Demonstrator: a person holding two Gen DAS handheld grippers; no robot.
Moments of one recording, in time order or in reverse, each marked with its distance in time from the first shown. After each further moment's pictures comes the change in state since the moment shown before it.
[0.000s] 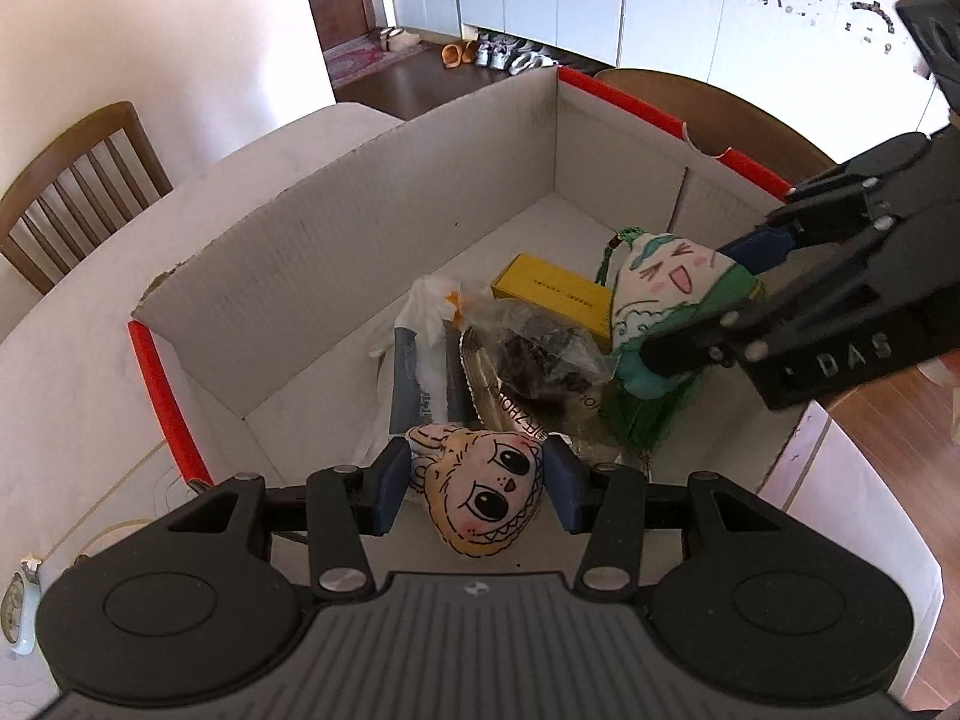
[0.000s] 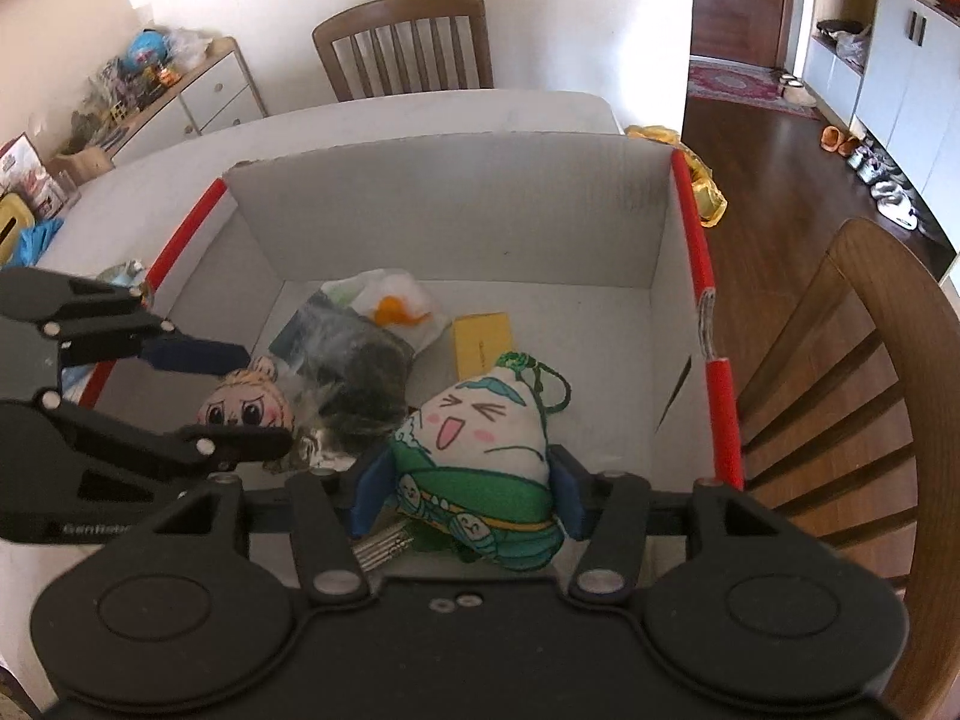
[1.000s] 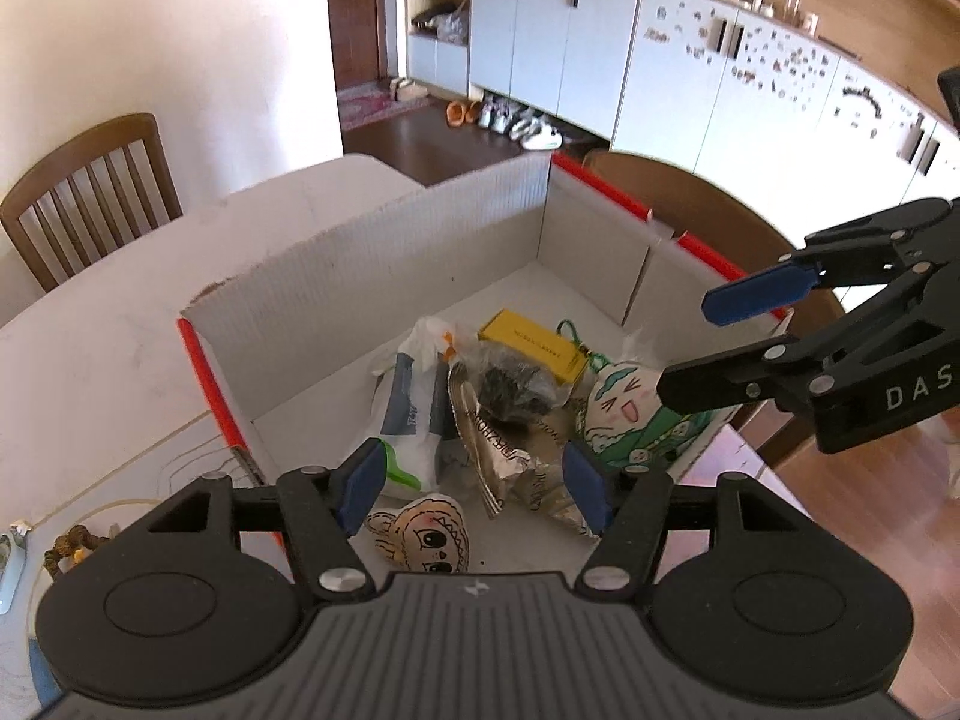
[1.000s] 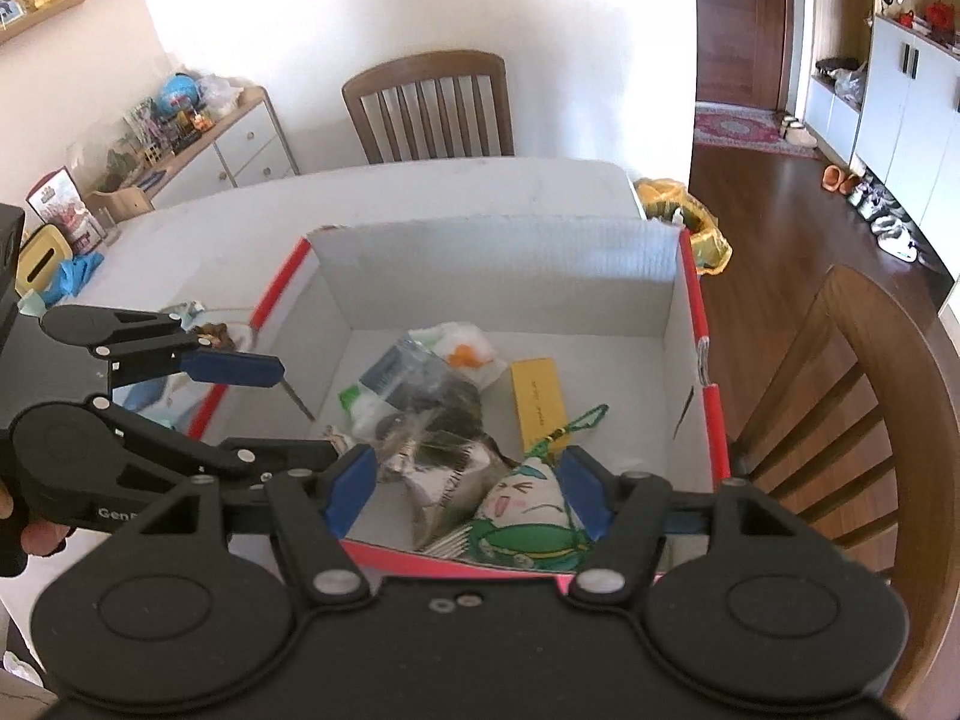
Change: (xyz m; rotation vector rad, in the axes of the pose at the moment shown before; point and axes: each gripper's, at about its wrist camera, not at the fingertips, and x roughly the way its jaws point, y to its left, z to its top) left arm -0.056 0.007 -0.019 -0.099 -0.146 -0.058; right arm -0.063 0.023 -0.003 0.002 -0.115 0.029
